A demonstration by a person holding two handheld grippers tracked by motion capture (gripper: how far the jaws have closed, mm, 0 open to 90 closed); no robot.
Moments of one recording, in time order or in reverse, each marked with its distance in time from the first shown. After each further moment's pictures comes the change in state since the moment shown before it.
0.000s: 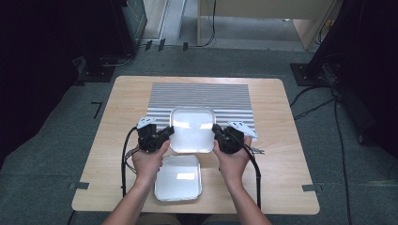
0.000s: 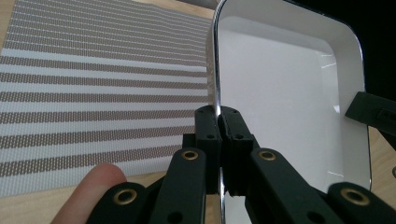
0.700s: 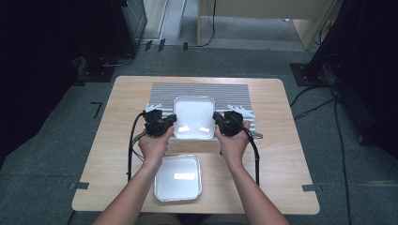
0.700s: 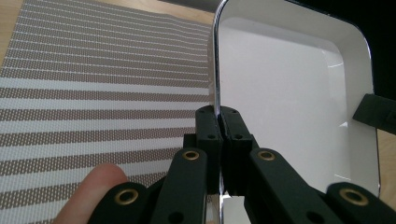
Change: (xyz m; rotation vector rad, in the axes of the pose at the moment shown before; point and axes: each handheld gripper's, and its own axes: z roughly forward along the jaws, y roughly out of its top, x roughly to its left) left arm 0.007 0.028 0.046 0.014 0.065 -0.008; right arm -0.020 0.029 0.048 0.052 0.002 0.016
